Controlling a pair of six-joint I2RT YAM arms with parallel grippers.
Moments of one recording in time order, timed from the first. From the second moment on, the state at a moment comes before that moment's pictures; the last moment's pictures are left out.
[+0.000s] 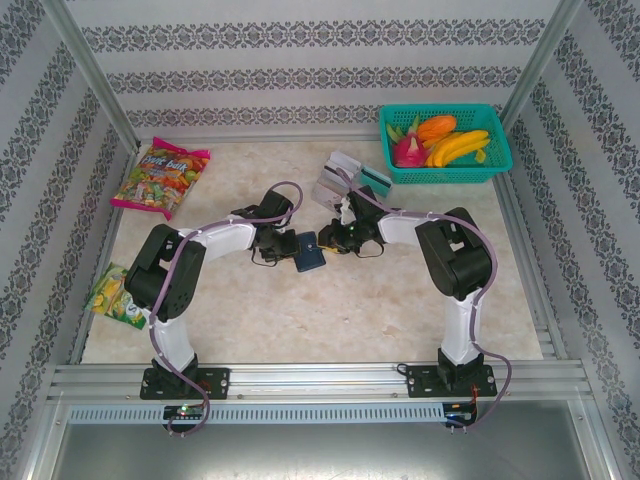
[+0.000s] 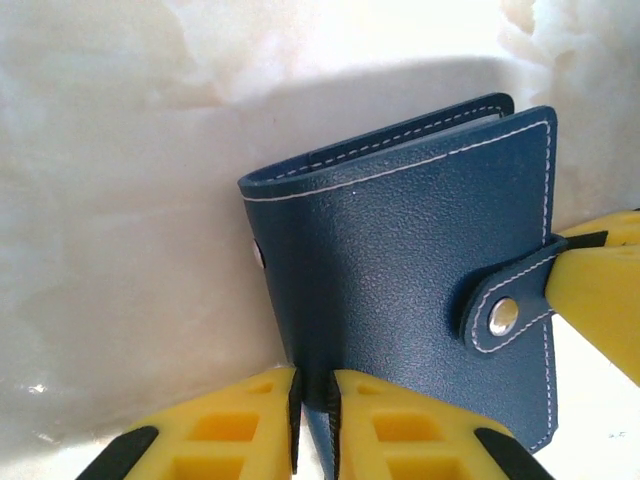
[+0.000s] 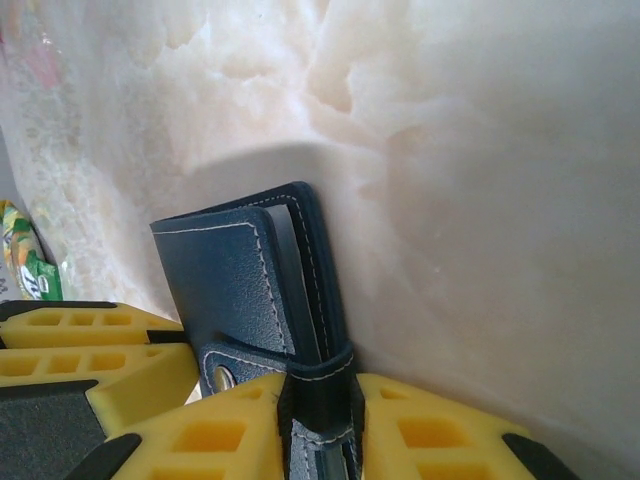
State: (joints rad) left arm -0.47 1.85 1.14 -0.44 0.24 -0.66; right arm 0.45 2.01 1.14 -0.13 -0.66 0.70
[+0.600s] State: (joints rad) left arm -0.48 1.86 1.16 -0.47 0.21 -0.65; right arm 0.44 2.02 1.15 -0.16 -0.72 0.60
